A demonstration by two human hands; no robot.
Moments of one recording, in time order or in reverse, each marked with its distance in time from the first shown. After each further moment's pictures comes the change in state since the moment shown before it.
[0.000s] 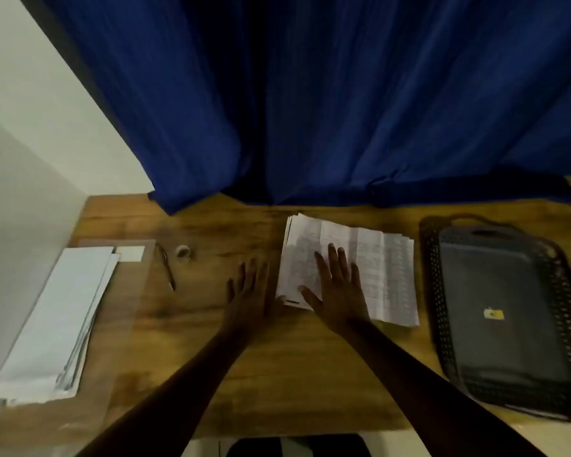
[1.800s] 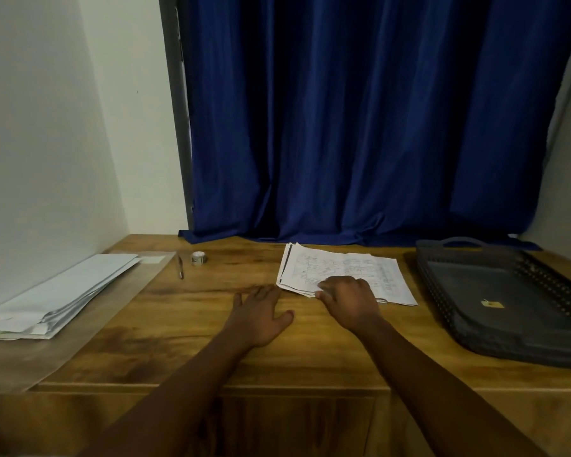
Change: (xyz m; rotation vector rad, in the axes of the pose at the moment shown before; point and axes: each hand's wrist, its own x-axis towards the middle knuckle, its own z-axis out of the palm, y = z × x) left_hand -0.050 0.004 0.093 0.110 0.391 0.140; right_hand -0.055 0.039 0.064 -0.115 0.489 -0.178
